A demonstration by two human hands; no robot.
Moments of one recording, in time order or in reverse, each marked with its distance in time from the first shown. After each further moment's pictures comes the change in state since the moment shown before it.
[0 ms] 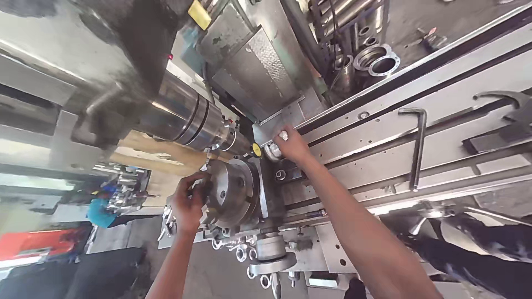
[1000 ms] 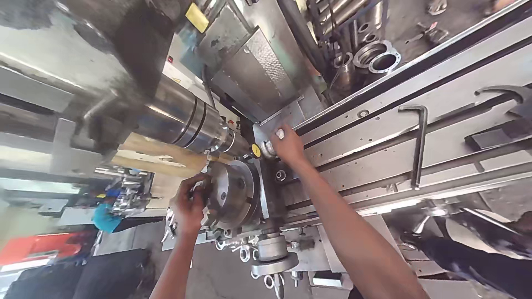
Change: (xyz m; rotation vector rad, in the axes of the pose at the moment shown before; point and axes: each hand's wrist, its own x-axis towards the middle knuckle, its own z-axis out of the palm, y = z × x) left_hand 0.000 -0.003 -0.002 0.012 -0.008 0.020; right_hand -0.004 -0.014 0.009 -0.052 0.090 0.013
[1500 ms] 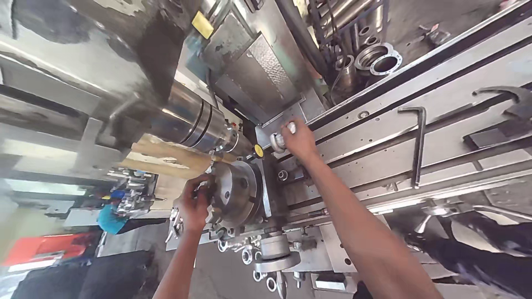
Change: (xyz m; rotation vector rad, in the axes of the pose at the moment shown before) left_hand -0.001 -0.001 0.000 -0.026 0.004 -0.021; right_hand -0.002 0.000 -0.025 0.016 0.093 -0.061
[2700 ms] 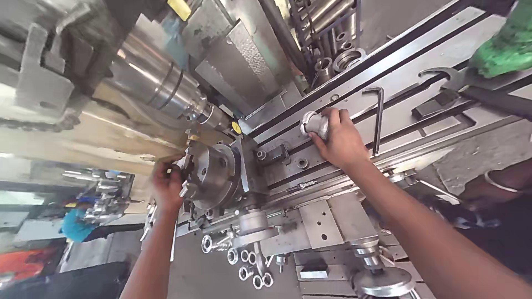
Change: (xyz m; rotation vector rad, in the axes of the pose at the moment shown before) left_hand -0.002 -0.005 0.002 -0.069 0.026 0.027; right_hand -0.091 0.071 -0.123 -0.590 0.195 -0.383
